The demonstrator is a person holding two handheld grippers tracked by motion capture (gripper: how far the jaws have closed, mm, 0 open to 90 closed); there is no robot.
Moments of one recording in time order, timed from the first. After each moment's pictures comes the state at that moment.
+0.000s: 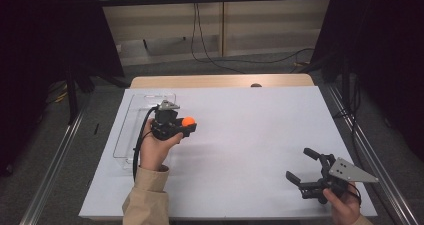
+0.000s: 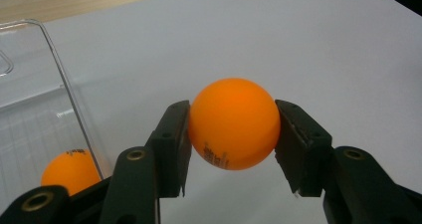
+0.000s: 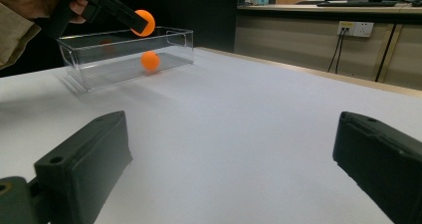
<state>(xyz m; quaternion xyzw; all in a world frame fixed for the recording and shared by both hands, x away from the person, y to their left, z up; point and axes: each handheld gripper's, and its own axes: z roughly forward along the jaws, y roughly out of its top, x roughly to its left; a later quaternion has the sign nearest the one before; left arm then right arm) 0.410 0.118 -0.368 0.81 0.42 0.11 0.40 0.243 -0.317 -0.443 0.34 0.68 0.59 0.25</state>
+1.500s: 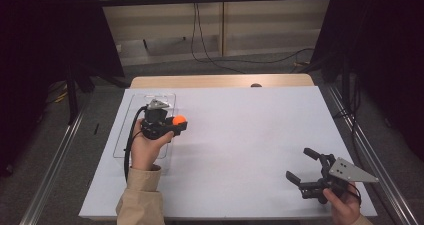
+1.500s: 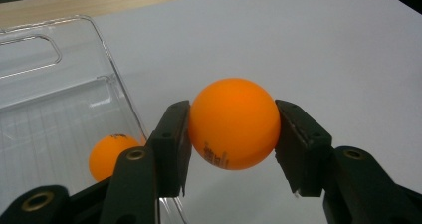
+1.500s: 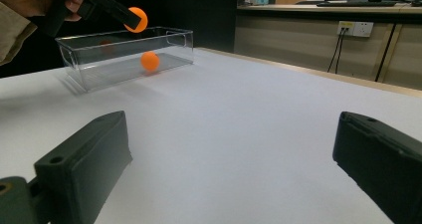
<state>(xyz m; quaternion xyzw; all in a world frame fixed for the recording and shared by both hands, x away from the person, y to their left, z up) 0.411 0.142 -0.364 0.80 0.44 0.12 0.40 0.243 -0.317 -0.443 0.34 0.68 0.59 0.25</state>
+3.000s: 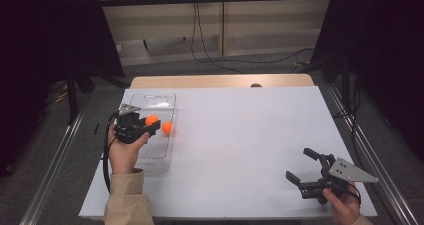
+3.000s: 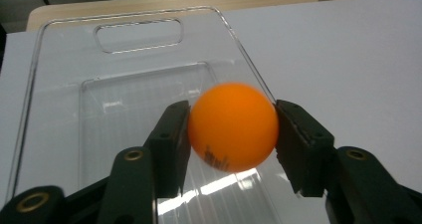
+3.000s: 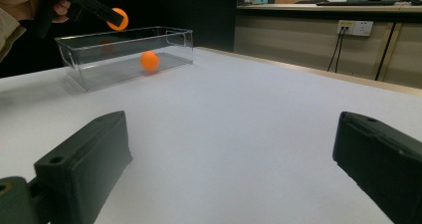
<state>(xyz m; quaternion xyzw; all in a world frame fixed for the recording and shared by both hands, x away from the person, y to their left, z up) 0.402 0.206 -0.371 0.74 0.51 0.19 0.39 0.243 -0.317 -0.444 0.35 0.68 0.59 0.25</state>
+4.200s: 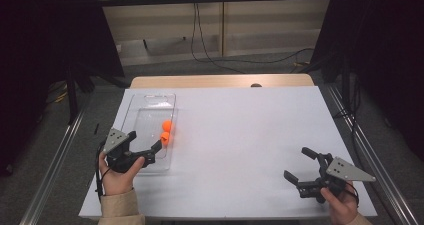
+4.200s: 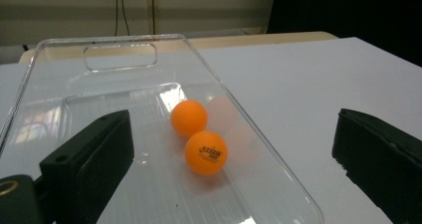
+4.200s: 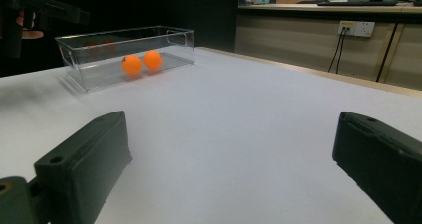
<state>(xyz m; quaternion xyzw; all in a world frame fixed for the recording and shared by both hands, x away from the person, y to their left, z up) 0.335 0.218 -0.392 0.69 0.45 0.23 0.51 0.246 -0.313 -0.443 0.34 0.68 0.59 0.25</state>
